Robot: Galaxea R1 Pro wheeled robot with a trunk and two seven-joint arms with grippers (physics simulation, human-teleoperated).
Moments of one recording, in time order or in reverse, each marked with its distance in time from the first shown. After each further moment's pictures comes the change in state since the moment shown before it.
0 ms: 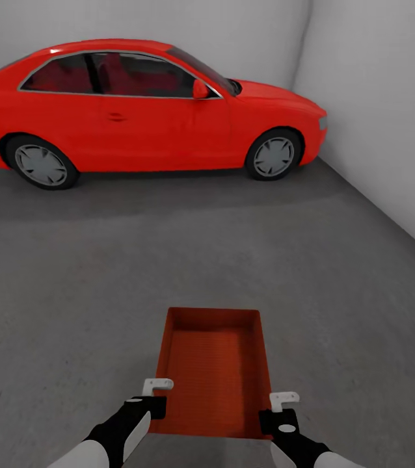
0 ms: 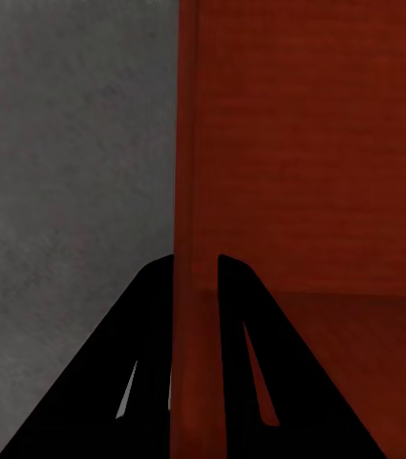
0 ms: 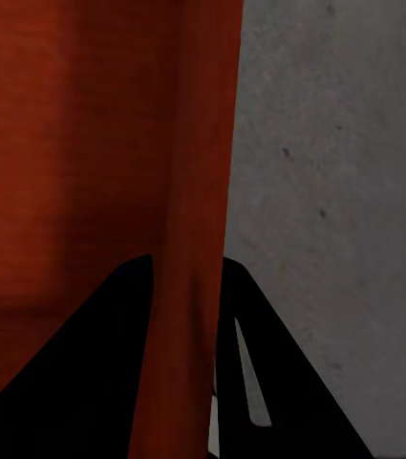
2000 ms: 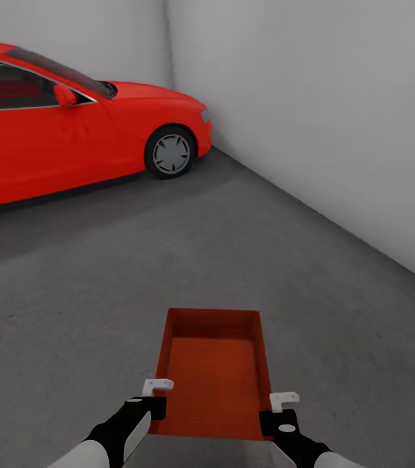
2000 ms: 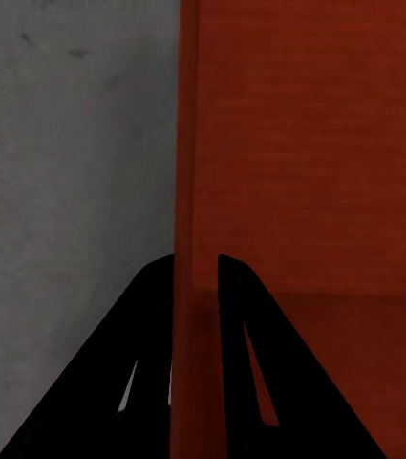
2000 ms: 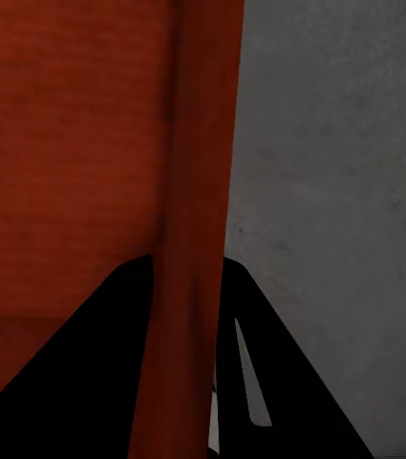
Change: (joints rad) left arm 0.000 -0.001 -0.001 0.000 0.004 0.010 0.005; right arm 0.000 -0.001 -0.003 -0.002 0.004 0.013 0.002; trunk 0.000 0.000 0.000
